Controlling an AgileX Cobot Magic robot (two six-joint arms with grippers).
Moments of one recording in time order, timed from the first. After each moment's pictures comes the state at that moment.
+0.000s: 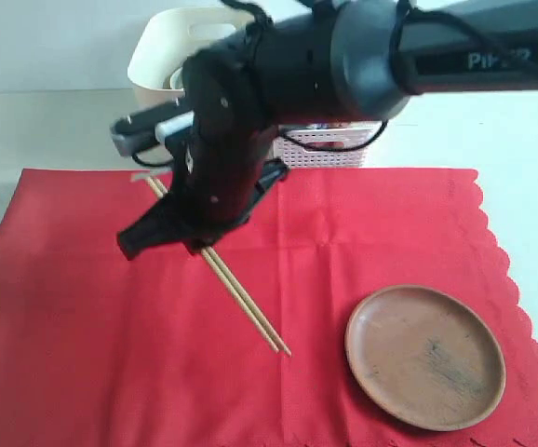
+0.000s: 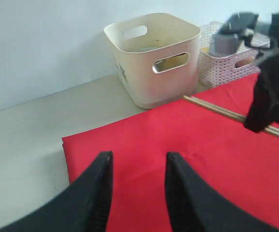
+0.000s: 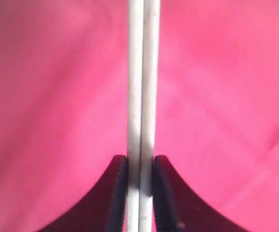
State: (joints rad) left arm -0.35 0.16 -0.18 0.02 0.37 0.16; right arm 0.87 2.00 -1.47 0.00 0.78 0.21
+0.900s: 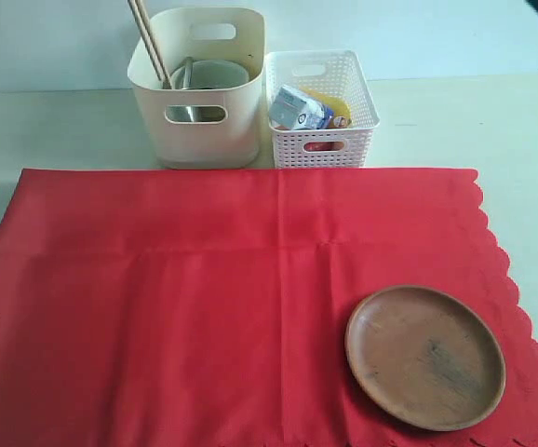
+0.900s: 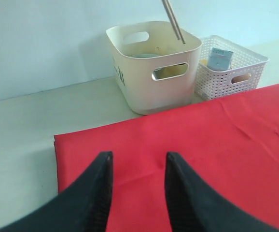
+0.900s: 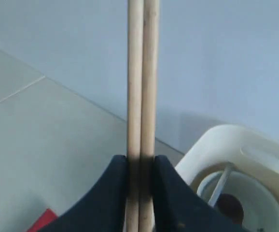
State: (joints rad) left arm -0.35 0.16 -0.18 0.02 0.35 0.05; right arm 0.74 2.16 -2.09 -0.16 0.42 0.21
